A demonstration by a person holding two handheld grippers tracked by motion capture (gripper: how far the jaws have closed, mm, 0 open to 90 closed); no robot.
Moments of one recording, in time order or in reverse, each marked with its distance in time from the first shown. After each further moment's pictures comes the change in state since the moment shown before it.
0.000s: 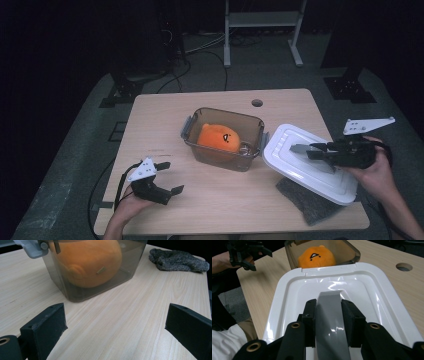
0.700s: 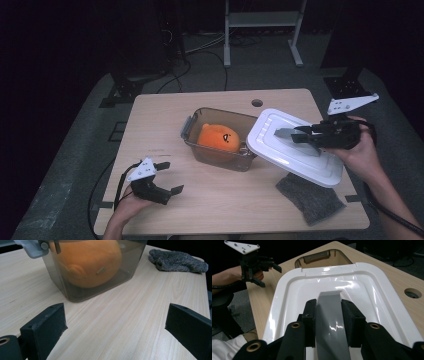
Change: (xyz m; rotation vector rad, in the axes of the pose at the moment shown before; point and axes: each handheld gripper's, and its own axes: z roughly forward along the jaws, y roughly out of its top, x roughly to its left) left arm 0.001 0.000 -0.001 -0.002 -0.006 -0.004; right arm 0.010 0.060 0.017 -0.018 0.050 -0.058
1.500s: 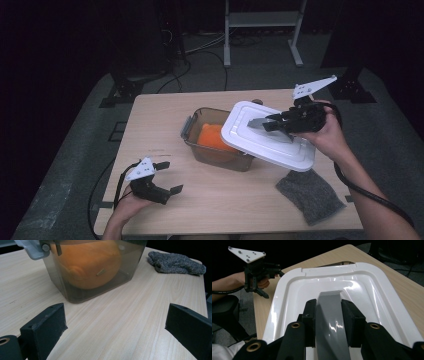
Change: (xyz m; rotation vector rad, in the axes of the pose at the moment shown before) left arm 0.001 0.001 -0.002 -0.013 -0.005 -0.006; right arm 0.003 0.055 0.059 0.041 0.083 -0.059
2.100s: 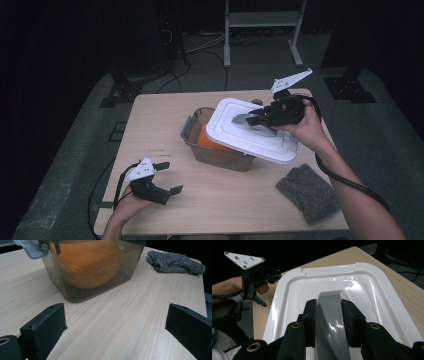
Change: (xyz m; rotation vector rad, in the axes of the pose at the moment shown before) left arm 0.000 -0.001 -0.001 -0.002 -0.001 -0.003; right arm -0.004 0.025 0.035 0.014 0.037 -0.018
